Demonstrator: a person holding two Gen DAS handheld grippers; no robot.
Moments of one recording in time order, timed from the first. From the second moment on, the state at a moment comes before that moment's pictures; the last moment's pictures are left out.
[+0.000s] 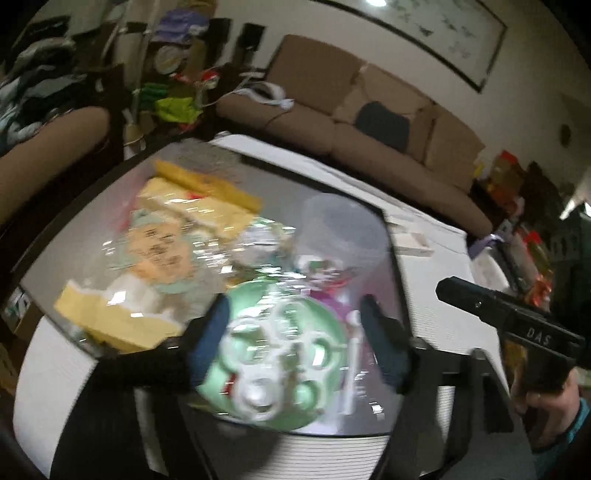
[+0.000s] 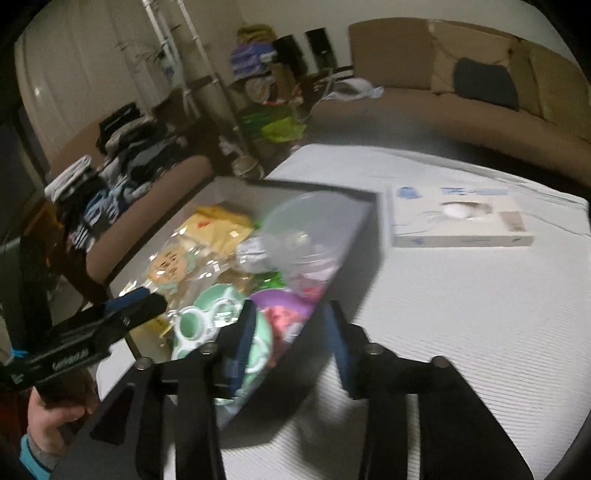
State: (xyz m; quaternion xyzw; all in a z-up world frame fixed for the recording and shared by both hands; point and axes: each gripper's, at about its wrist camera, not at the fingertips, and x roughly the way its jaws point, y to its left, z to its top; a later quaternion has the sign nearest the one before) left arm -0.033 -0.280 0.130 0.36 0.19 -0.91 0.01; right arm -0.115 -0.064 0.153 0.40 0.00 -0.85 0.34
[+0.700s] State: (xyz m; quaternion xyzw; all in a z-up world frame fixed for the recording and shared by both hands) left arm -0.193 -0.070 0.118 0.38 0.10 -0.92 -0.02; right arm -0.301 0.131 0.132 0.47 -0.11 -0.86 0.16
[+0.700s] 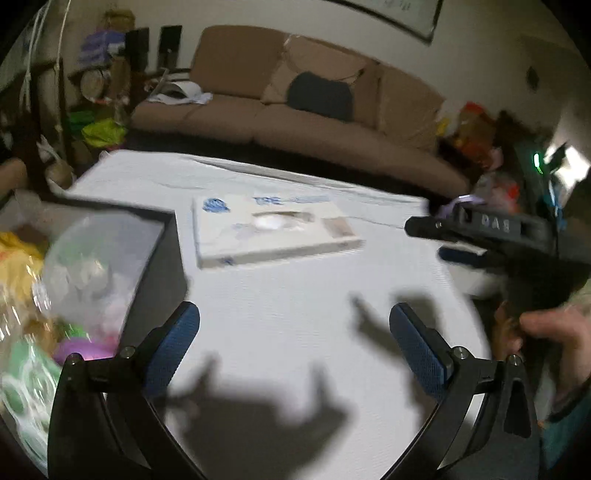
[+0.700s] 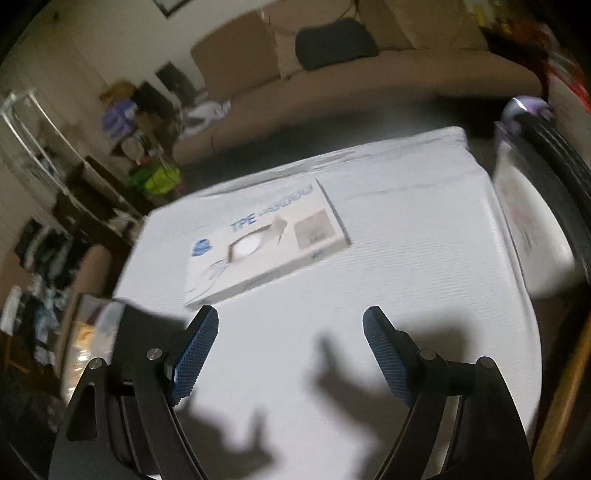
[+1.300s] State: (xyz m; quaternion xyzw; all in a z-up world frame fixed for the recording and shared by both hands) left arm -0.447 -0.116 0.044 0.57 0.00 -0.82 0.08; right arm -0.468 0.055 0.036 0.55 0.03 -0.82 0.14
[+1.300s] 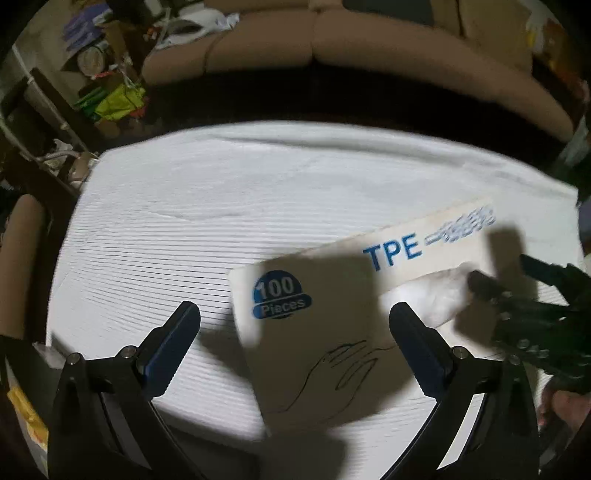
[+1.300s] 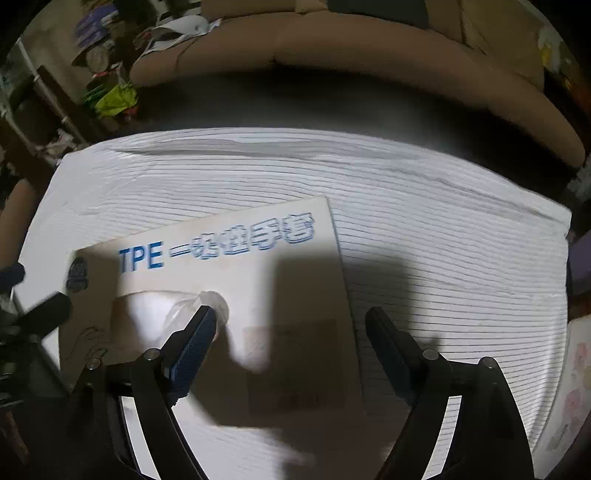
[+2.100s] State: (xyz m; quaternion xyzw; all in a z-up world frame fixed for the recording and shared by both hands) left arm -0.366 -0.094 0.137 0.48 0.10 -0.87 0.03; right arm -0.394 0.097 0.163 0.44 0.05 -0.88 0.14
